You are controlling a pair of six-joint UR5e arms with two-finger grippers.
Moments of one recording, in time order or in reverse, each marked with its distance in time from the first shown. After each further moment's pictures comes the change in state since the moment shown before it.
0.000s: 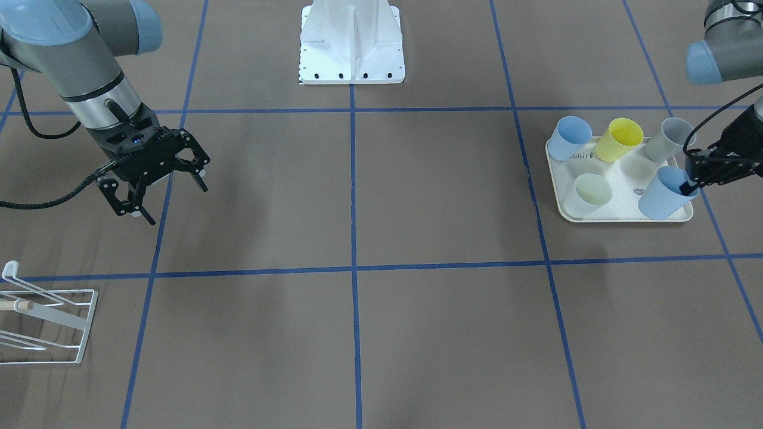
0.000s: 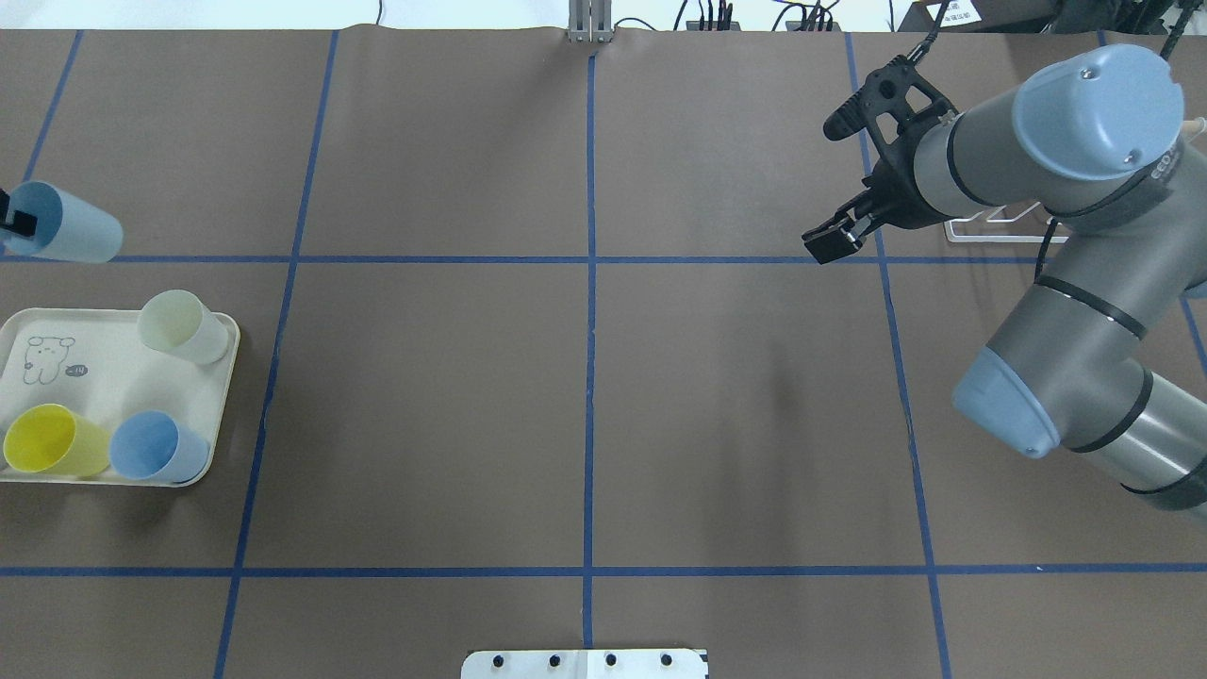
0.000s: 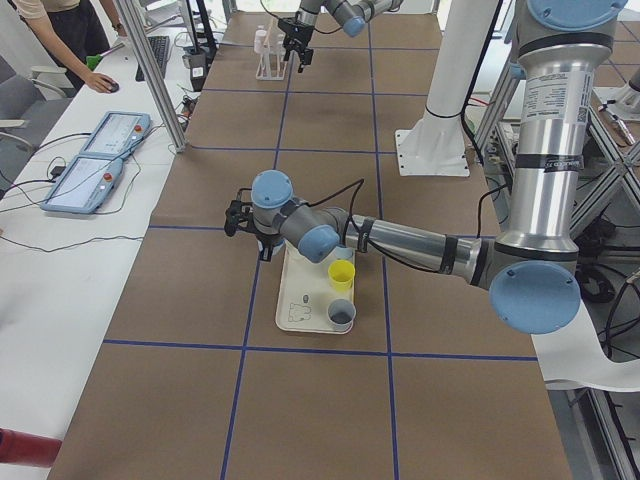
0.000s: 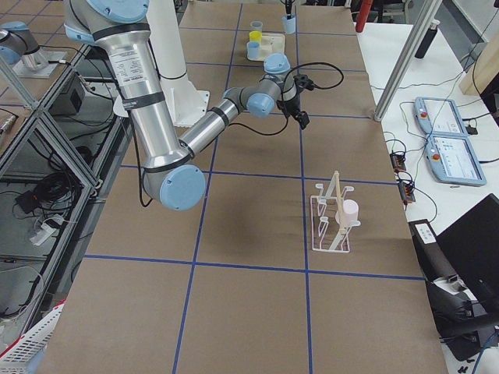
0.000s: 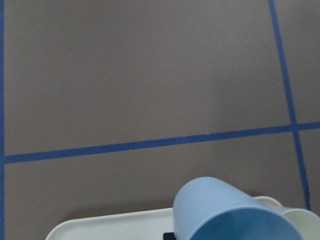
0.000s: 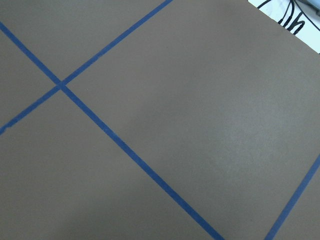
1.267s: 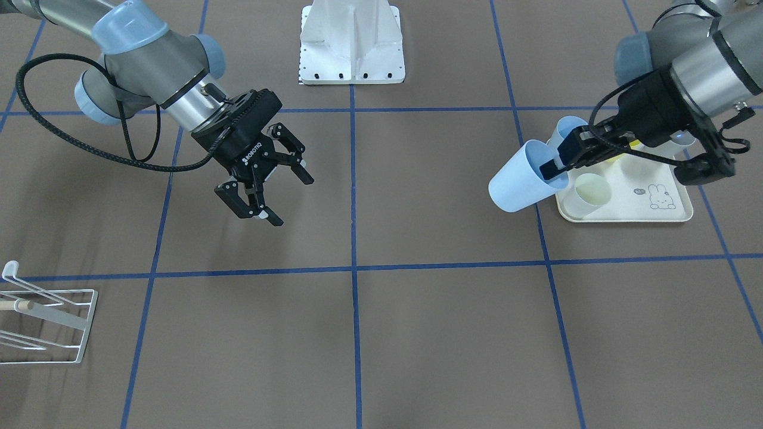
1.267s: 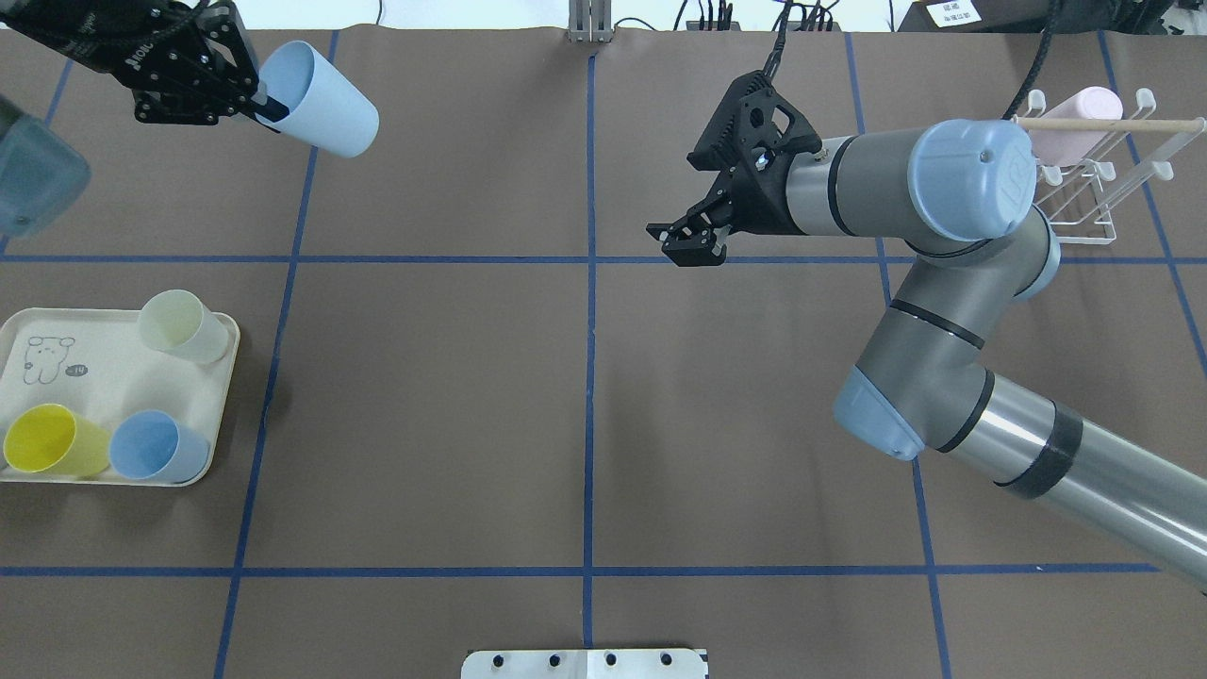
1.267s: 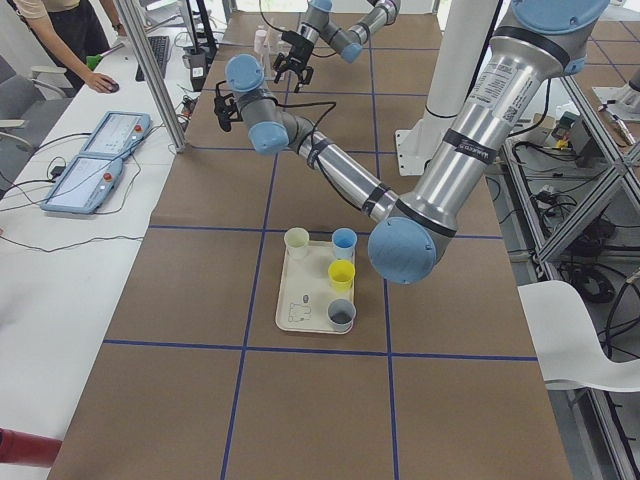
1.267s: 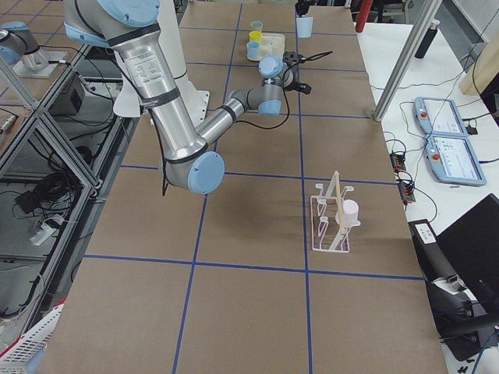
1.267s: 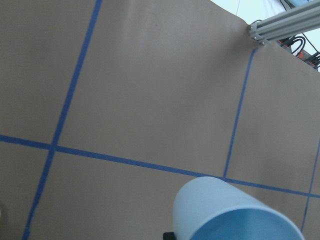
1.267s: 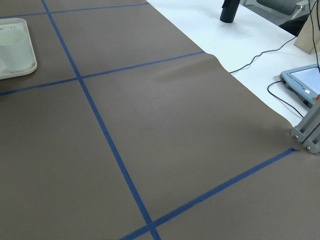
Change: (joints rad) left arm 0.149 -0.422 0.007 -0.066 -0.167 -0.835; right arm -0.111 0.144 -0.235 0.606 -0.062 -0.081
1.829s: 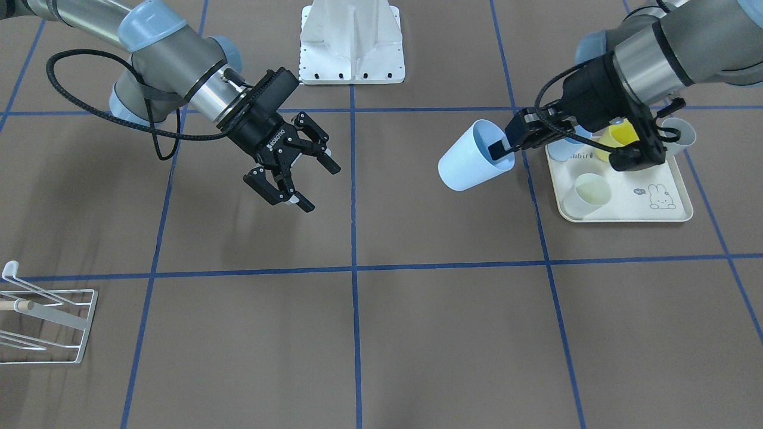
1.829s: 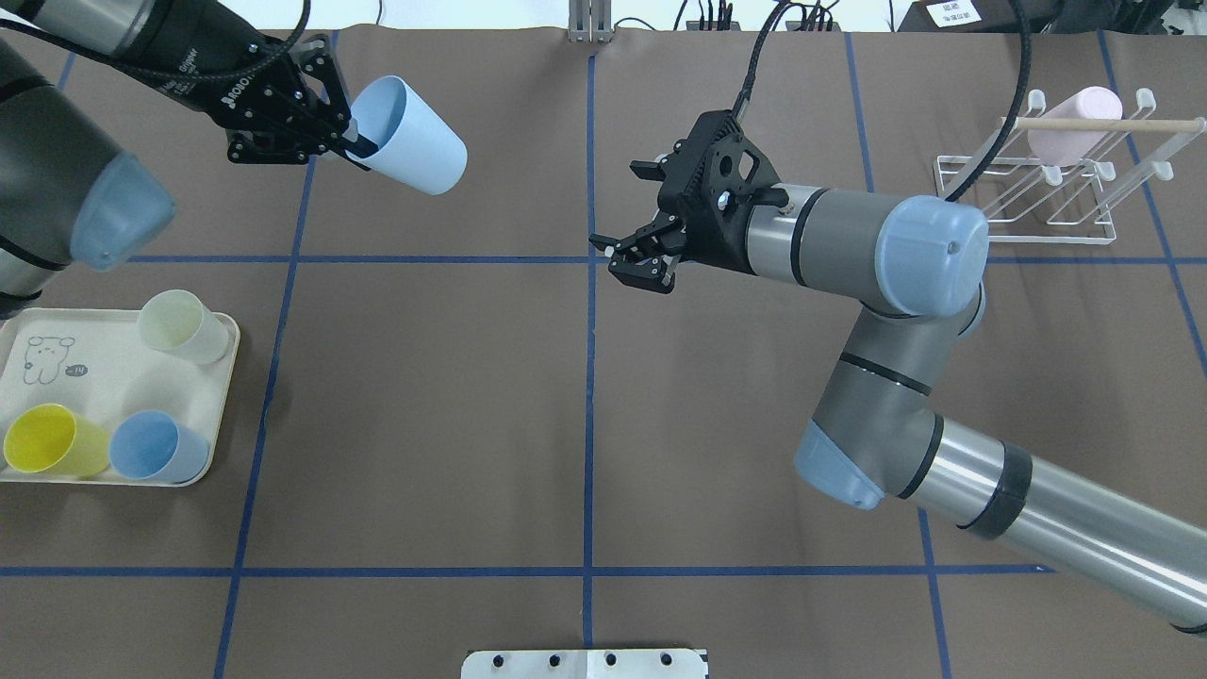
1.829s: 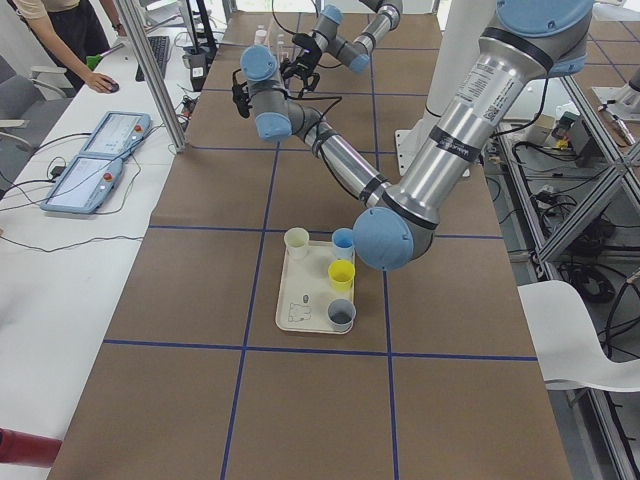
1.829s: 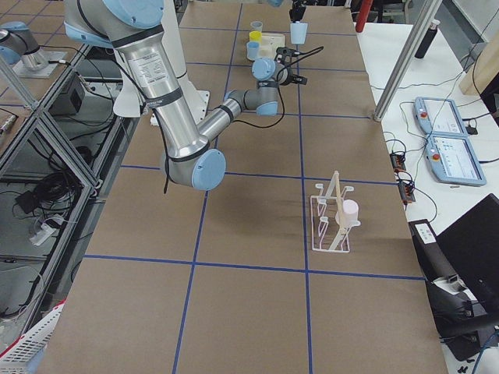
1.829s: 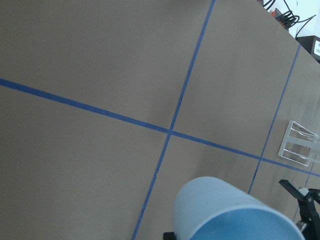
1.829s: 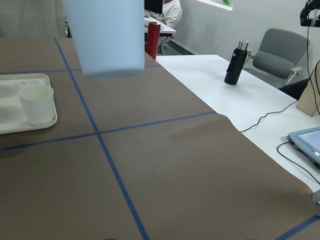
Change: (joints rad) left arm 0.099 -0.066 0.004 -0.077 0.017 -0.163; right arm -0.116 0.018 -0.042 0.244 -0.196 0.000
